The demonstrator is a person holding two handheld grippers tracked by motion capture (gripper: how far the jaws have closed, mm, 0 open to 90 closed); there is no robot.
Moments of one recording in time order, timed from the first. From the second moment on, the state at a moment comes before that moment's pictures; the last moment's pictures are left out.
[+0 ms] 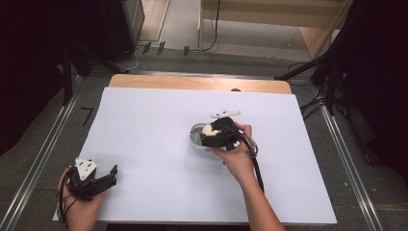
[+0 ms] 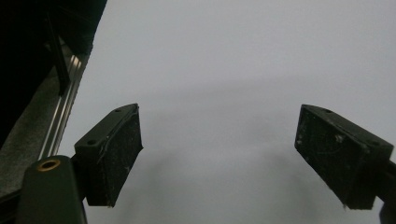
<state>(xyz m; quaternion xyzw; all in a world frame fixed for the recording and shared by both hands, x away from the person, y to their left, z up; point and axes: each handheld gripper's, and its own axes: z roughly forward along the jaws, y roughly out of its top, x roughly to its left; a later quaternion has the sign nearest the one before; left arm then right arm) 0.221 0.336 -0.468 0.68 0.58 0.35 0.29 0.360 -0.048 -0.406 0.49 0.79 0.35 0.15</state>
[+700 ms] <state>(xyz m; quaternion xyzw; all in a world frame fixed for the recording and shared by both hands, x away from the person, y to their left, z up) 0.221 0.336 -0.468 0.68 0.58 0.35 0.28 0.369 -0.044 -0.421 0.50 0.79 0.33 0.14</state>
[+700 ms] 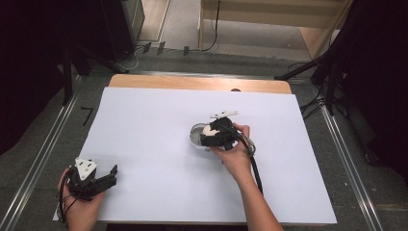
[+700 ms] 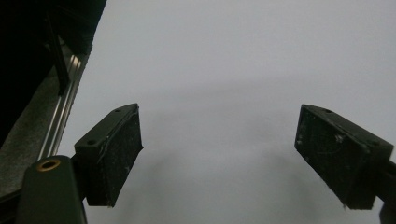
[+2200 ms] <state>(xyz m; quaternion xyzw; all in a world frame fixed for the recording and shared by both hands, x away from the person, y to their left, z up) 0.221 0.335 -0.468 0.68 0.58 0.35 0.28 0.371 -0.050 -0.428 0.51 0.78 0.34 0.11</state>
